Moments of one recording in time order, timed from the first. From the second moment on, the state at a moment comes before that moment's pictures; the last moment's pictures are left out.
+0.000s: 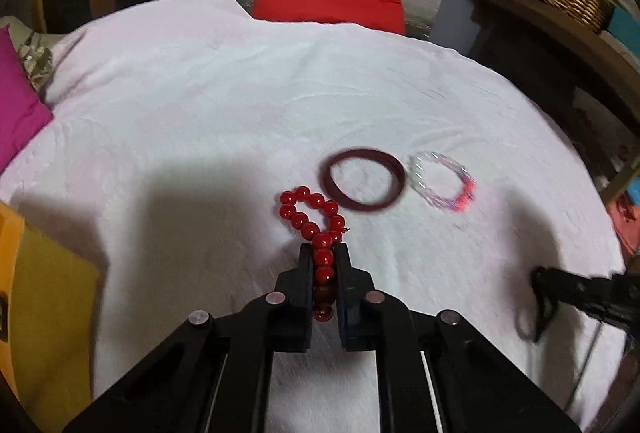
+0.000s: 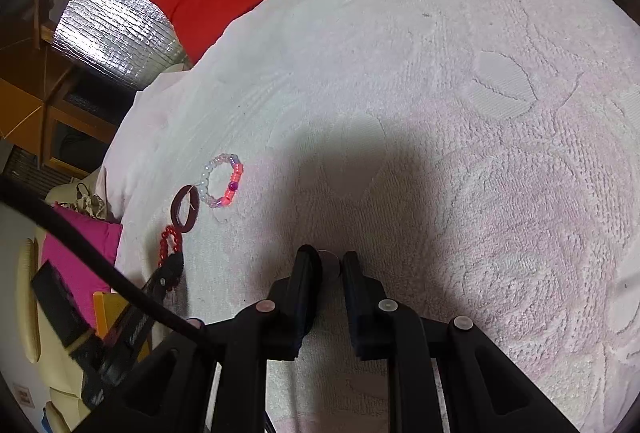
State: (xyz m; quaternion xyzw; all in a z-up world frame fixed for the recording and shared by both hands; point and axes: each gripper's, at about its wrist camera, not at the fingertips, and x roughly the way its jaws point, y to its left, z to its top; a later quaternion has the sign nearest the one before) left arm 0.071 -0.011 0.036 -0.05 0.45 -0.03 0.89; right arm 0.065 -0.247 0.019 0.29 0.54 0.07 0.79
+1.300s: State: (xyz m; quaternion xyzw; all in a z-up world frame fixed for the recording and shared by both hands) left arm -0.025 0.000 0.042 0.00 0.50 -0.10 0.86; right arm 0.064 -0.177 0.033 0.07 0.52 0.02 0.85
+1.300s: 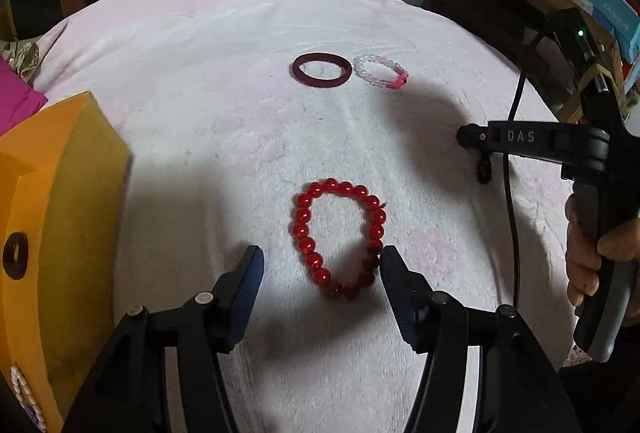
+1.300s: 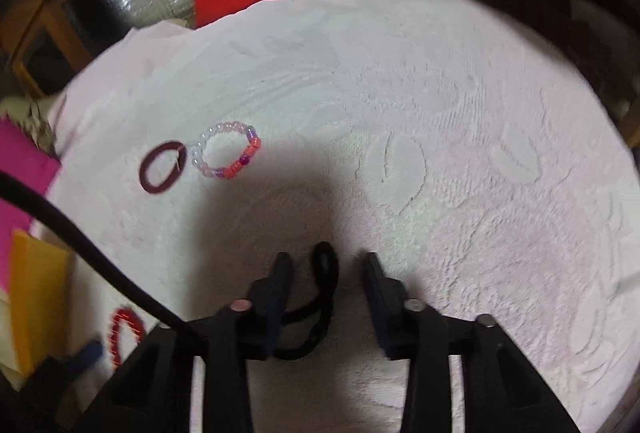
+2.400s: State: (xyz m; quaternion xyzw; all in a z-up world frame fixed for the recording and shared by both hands) left arm -0.060 0.017 0.121 -0.06 0.38 -0.09 0.92; right arm 0.042 -0.179 0.079 0.19 0.43 0.16 0.87
